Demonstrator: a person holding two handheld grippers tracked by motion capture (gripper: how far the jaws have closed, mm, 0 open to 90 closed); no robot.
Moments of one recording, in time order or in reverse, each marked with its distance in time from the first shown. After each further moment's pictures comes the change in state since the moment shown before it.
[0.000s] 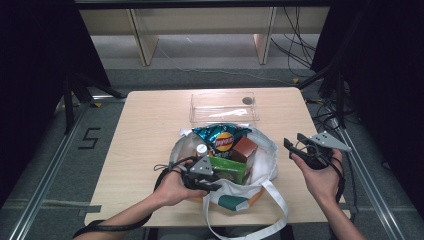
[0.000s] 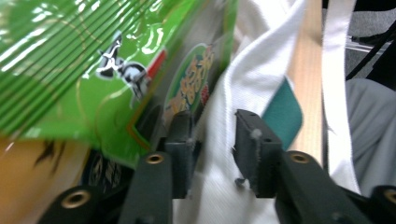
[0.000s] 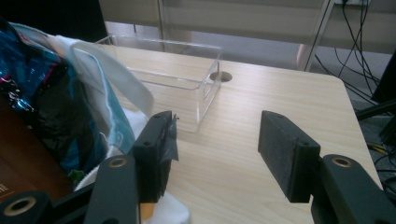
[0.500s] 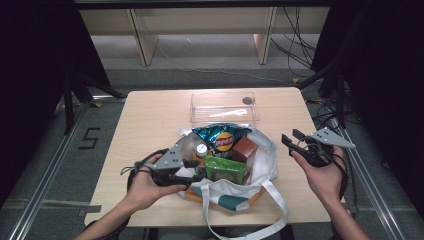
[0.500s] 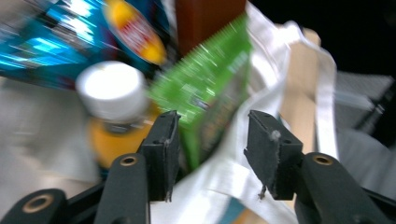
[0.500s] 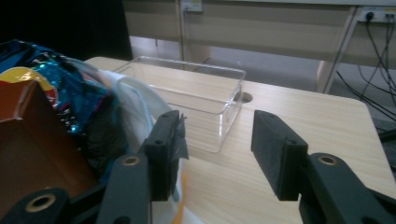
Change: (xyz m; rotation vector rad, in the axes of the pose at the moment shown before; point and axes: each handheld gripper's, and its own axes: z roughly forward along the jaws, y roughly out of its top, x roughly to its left) left arm 0.005 -0.008 -0.086 -0.285 0.156 -0.070; right arm 0.011 0.017 -0.009 -0.038 0.100 -0.003
